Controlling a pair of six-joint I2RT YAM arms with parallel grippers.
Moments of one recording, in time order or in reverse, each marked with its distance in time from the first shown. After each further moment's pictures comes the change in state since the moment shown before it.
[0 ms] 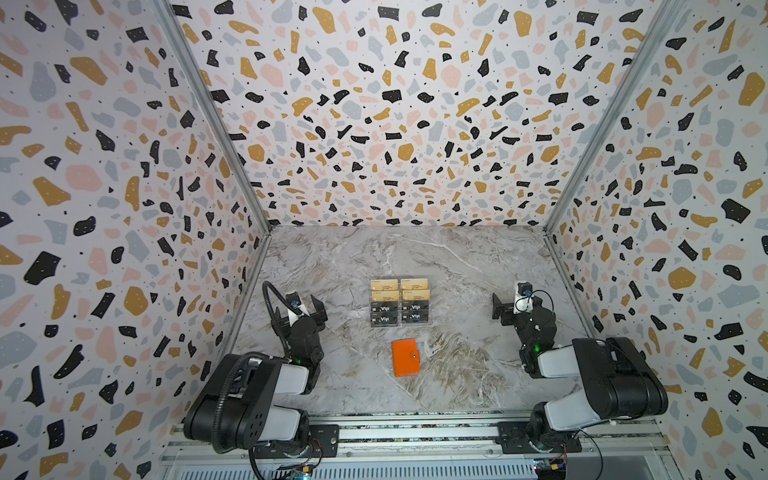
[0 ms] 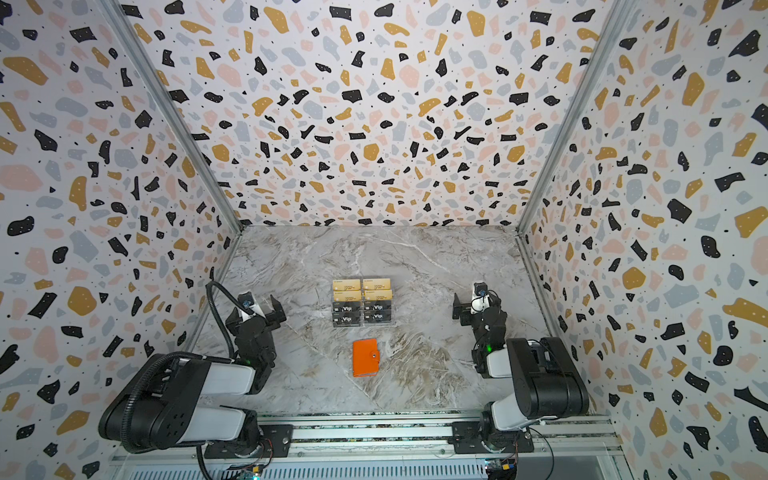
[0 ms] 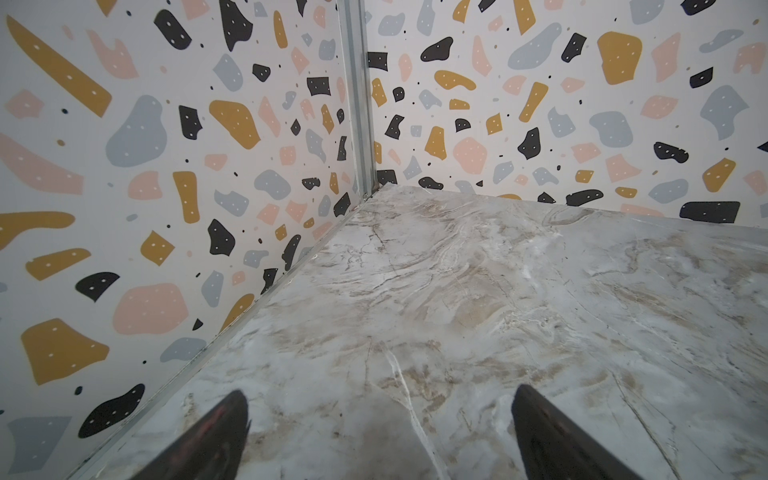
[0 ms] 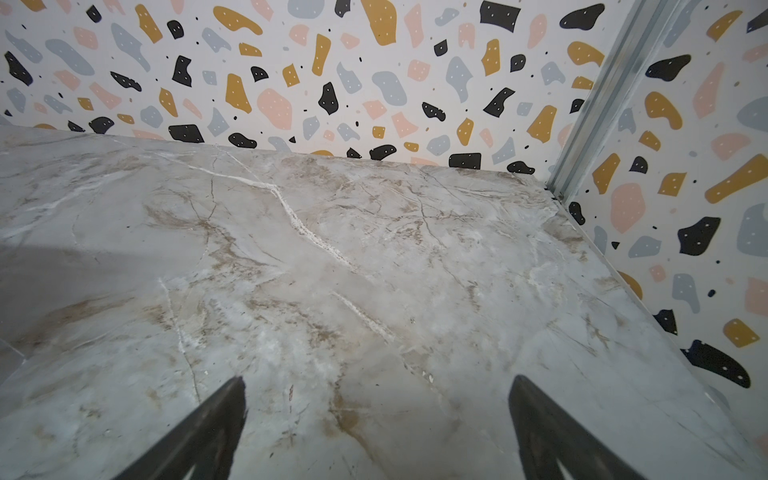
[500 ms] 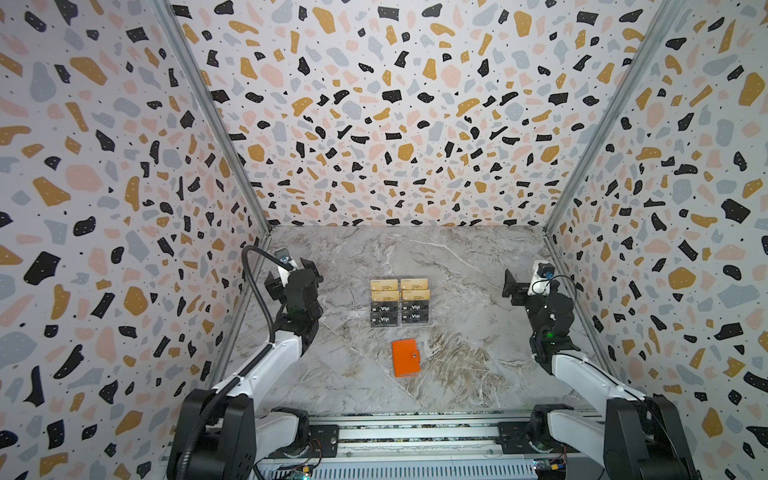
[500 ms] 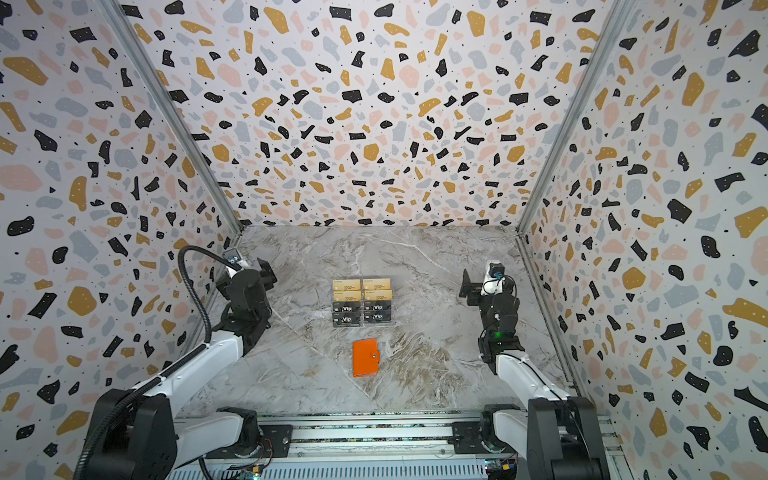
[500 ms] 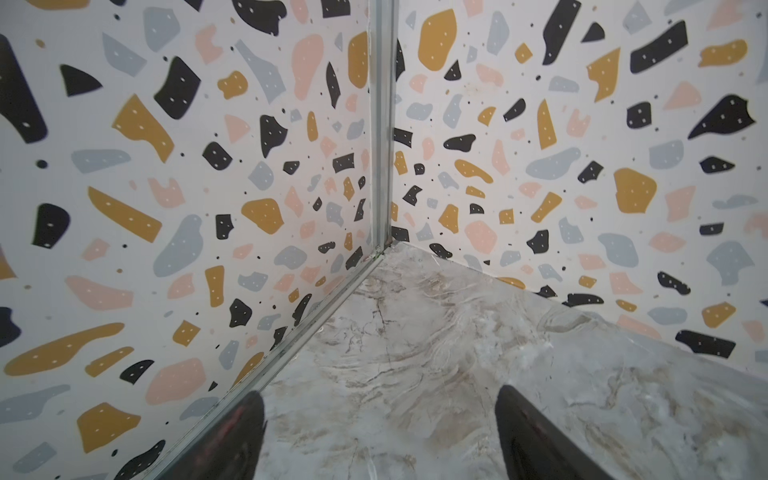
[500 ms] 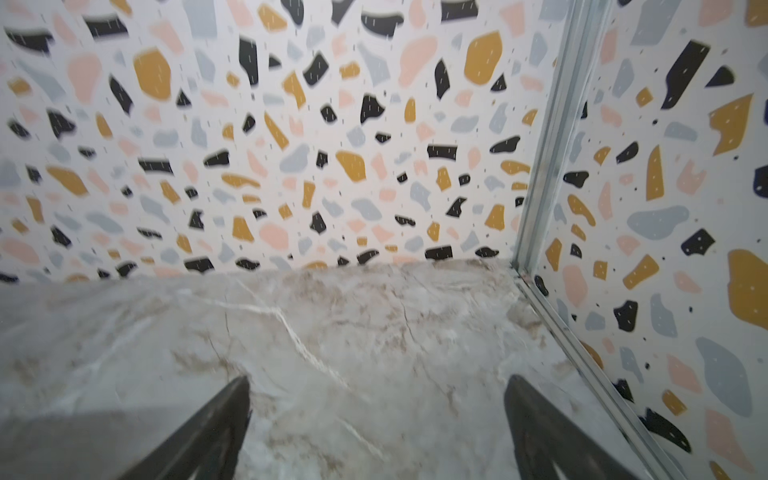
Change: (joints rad) left arm 0.000 -0.192 0.646 -0.956 -0.111 -0.191; right arm 0.003 -0.432 0.246 -0.501 0.053 0.175
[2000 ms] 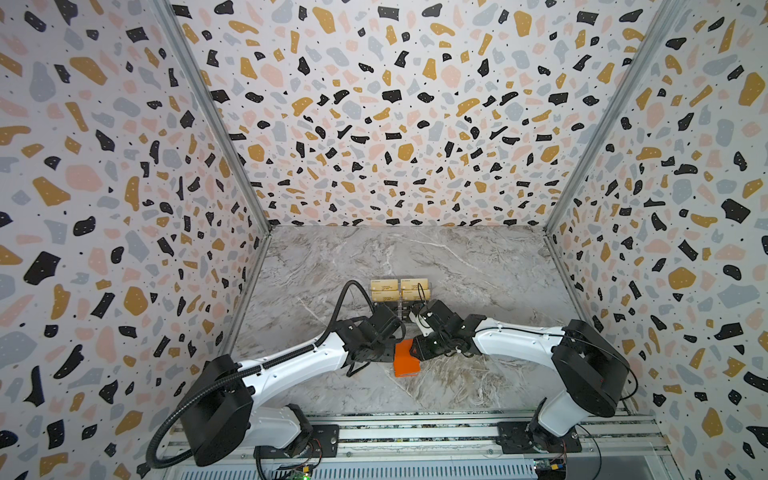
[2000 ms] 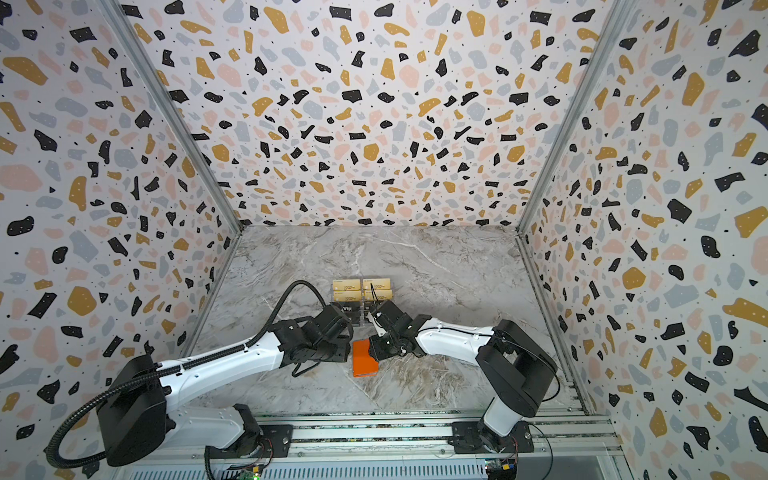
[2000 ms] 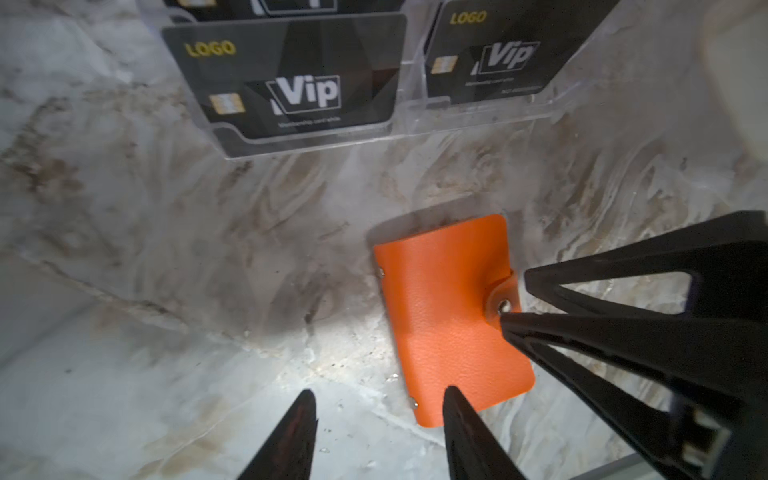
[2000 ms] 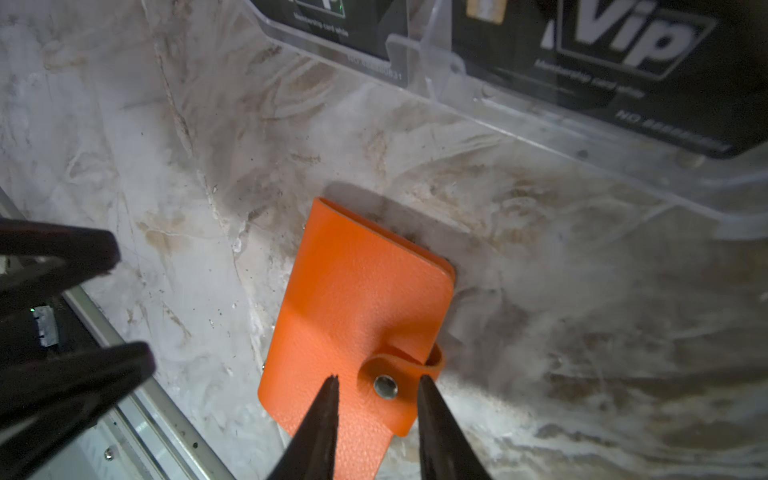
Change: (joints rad) left arm -0.699 0.132 0.027 -0.742 0.659 -0.507; right arm 0.829 0.565 0.430 -0.882 -0.272 0.398
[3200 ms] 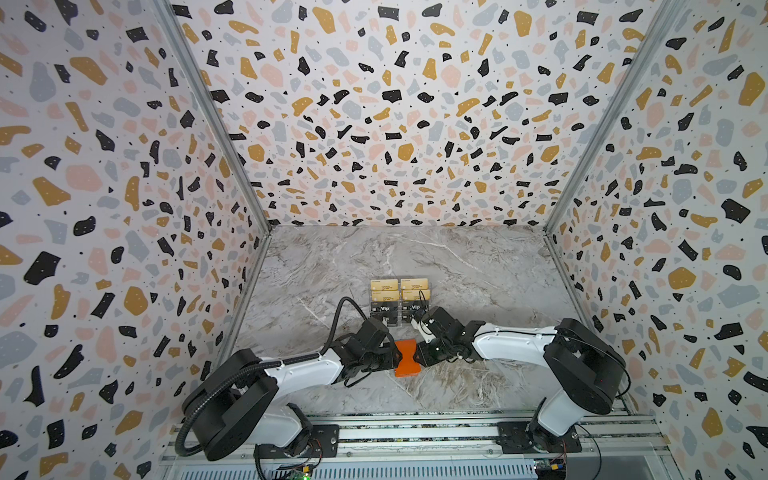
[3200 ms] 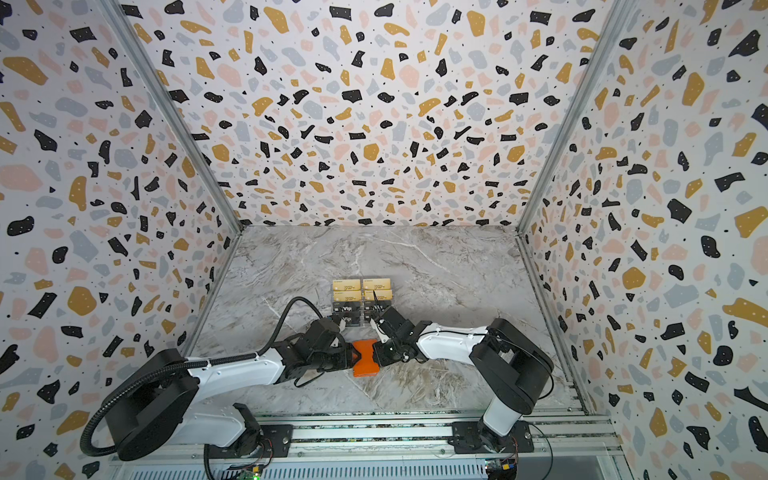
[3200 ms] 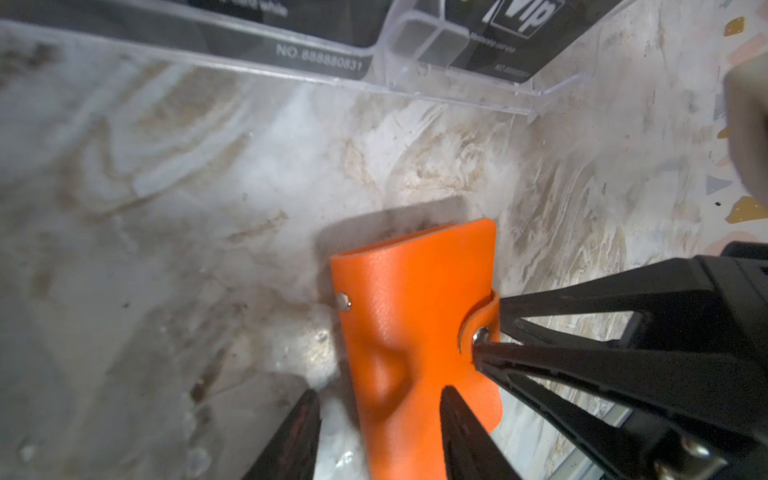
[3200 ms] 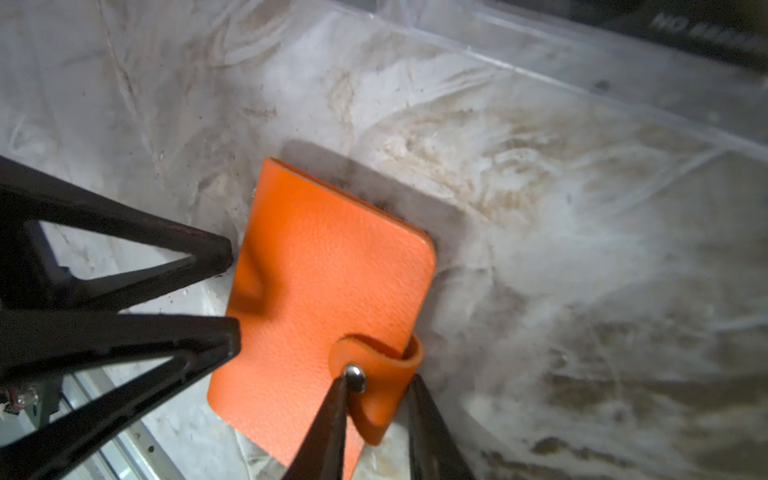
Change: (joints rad) left arm 0.095 0.024 -0.340 0.596 0.262 -0.119; right arm -0.008 0.020 -0.085 0.079 0.012 -0.020
